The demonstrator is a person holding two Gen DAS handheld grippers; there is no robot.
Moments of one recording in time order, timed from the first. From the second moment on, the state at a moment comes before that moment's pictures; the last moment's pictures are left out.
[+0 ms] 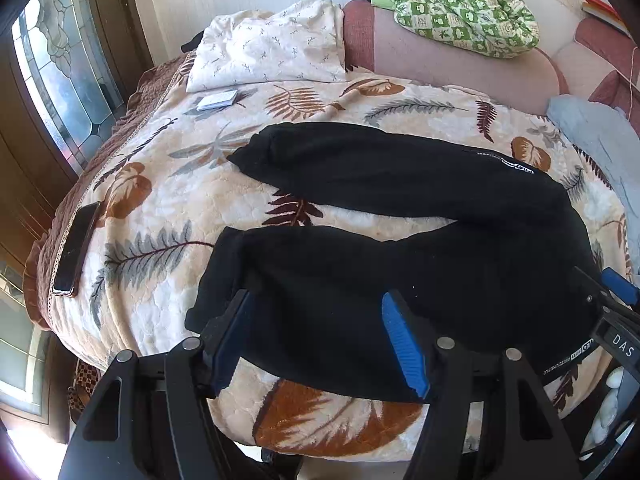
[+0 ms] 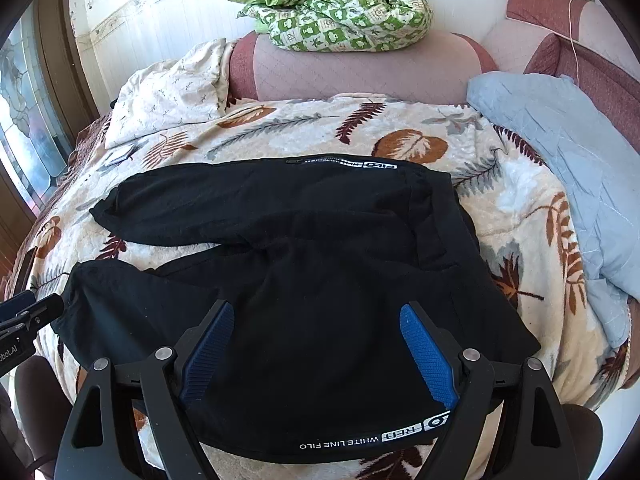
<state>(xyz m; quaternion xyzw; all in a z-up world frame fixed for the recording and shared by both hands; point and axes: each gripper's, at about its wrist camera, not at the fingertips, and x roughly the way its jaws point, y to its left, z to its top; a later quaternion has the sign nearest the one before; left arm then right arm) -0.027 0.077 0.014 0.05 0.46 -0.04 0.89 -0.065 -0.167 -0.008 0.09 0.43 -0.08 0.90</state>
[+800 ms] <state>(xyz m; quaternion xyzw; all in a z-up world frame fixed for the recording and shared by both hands) 0.100 0.120 0.020 0.08 0.45 -0.02 0.89 0.021 -0.233 0.023 0.02 0.43 -0.02 0.90</state>
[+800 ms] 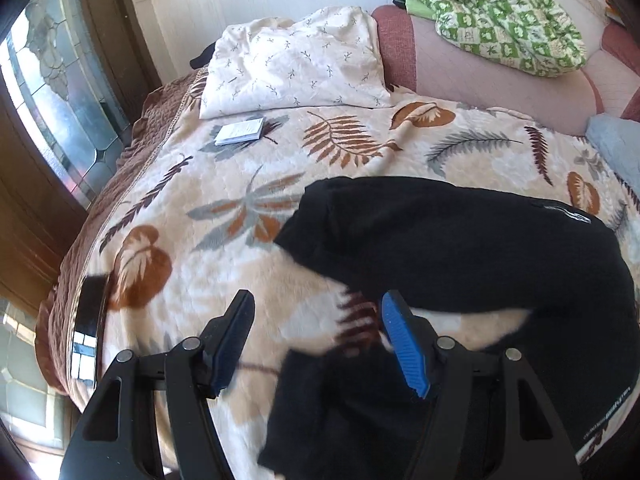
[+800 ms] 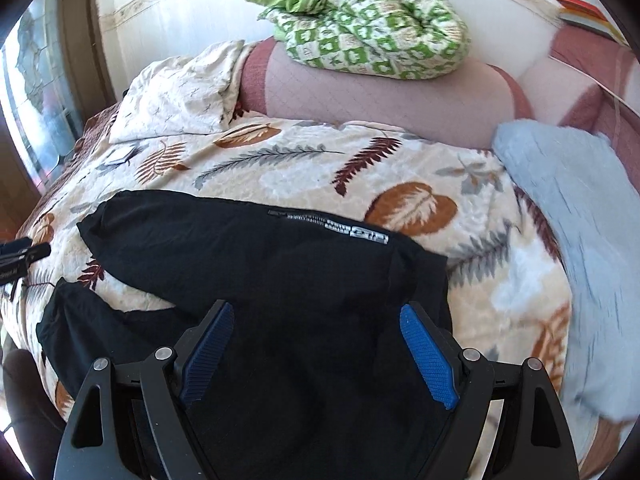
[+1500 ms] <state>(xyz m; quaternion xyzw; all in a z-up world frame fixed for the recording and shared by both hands) 0.282 0.116 -0.064 0.06 0.51 -0.07 0.86 0.230 -0.282 -0.080 0.04 0.56 0.09 0.83</state>
